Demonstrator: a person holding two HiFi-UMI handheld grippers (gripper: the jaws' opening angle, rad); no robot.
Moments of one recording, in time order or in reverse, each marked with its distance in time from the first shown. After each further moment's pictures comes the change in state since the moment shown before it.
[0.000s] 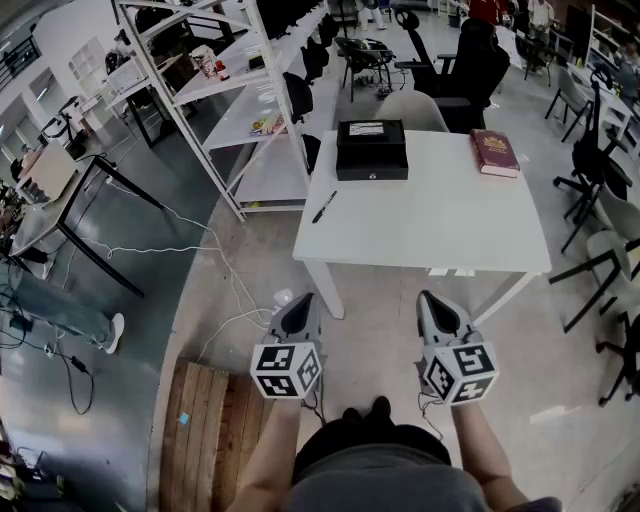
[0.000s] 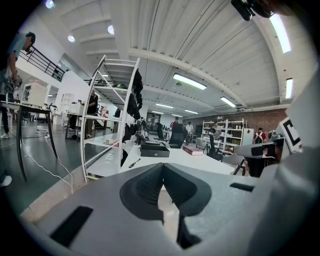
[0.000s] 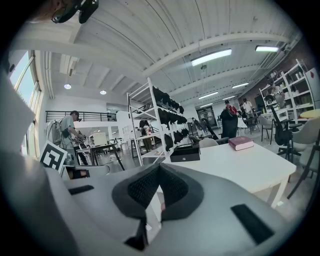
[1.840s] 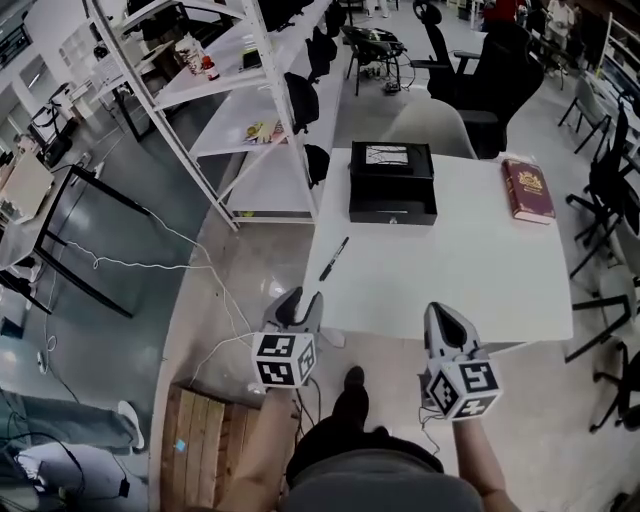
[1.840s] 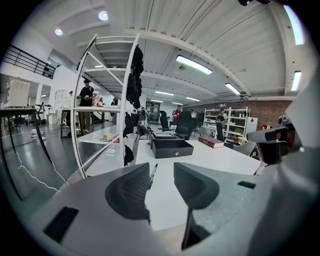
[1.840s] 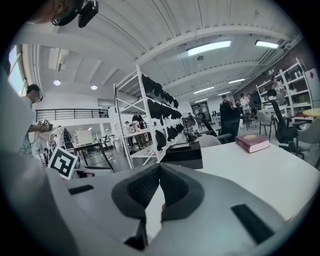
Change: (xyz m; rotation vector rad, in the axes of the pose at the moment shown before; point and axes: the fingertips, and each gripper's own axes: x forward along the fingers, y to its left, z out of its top) left arm 0.200 0.120 0.019 0.047 0.148 -0.005; right arm 0.186 -0.059 0.028 0.028 0.058 -0.072
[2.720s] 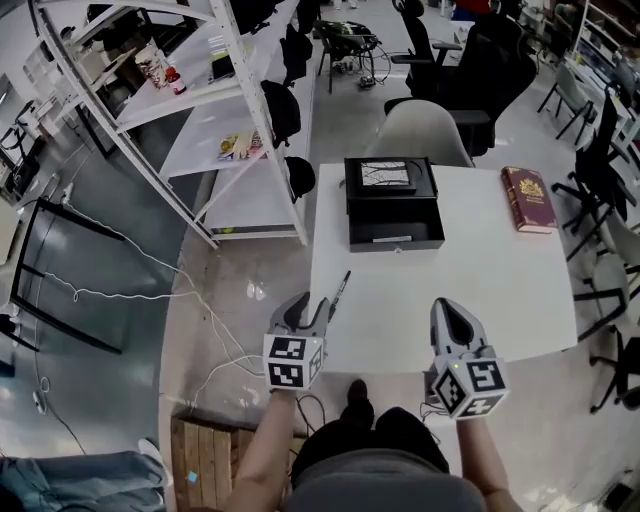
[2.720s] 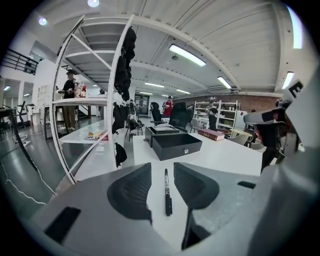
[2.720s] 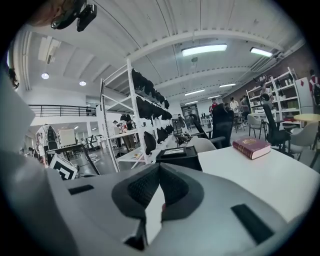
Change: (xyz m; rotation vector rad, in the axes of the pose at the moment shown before) left arm 0.105 0.048 0.009 0.064 0.094 -0.128; right arm 0.094 -0.015 0.034 0.013 -0.007 -0.143
